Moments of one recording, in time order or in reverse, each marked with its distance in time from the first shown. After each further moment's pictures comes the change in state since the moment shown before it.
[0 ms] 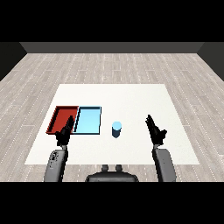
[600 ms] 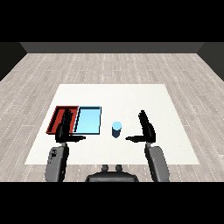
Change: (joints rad) left arm -0.062 -0.045 0.052 -0.057 0.098 -0.059 -0.216; right arm -0.044 0.078 0.099 -0.063 -0.033 -0.045 -0.115
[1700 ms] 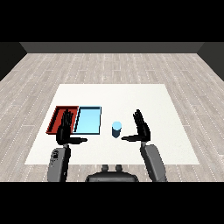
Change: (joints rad) left arm 0.022 -0.035 -0.006 0.003 0.011 -0.024 -0.158; right arm -0.042 0.005 0.074 0.064 -0.109 -0.029 -0.072
